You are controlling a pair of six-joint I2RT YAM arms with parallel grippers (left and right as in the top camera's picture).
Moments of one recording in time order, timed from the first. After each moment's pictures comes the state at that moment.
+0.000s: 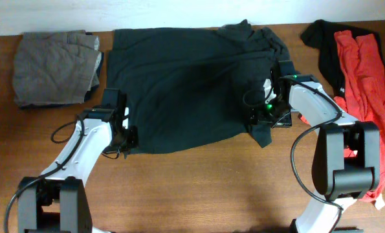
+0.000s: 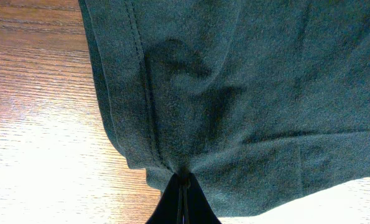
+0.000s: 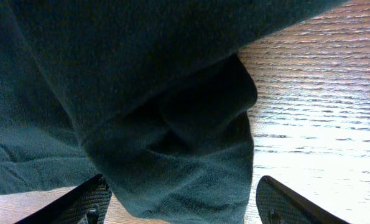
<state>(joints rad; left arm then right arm) -0.11 1.66 1.05 -0.86 -0.02 -0.20 0.04 1.95 1.33 -0.90 -0.18 0.11</state>
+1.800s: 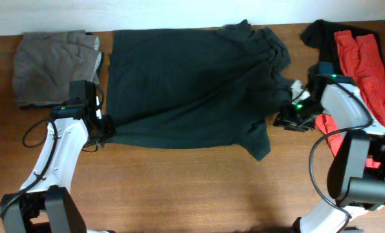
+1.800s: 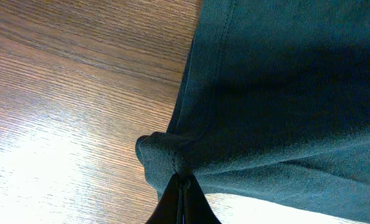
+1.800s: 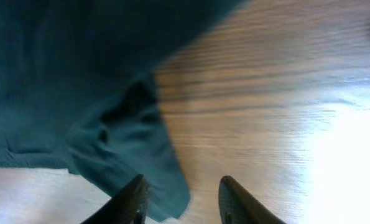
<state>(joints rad) 0.07 1.61 1.11 -0.85 -0.08 -0.20 -0.15 1.88 1.31 -1.00 -0.32 0.04</state>
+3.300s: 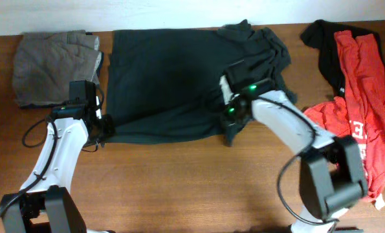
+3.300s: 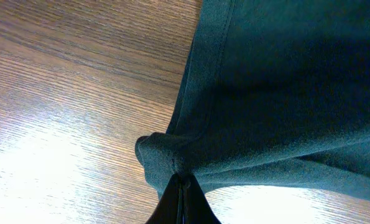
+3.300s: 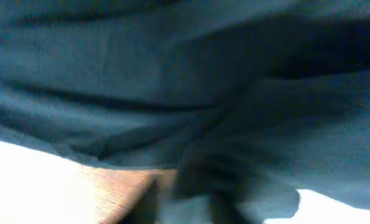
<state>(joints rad) 0.07 1.61 1.12 -0.85 -0.08 -0.20 0.38 1.87 1.34 -0.79 -0.11 0.14</state>
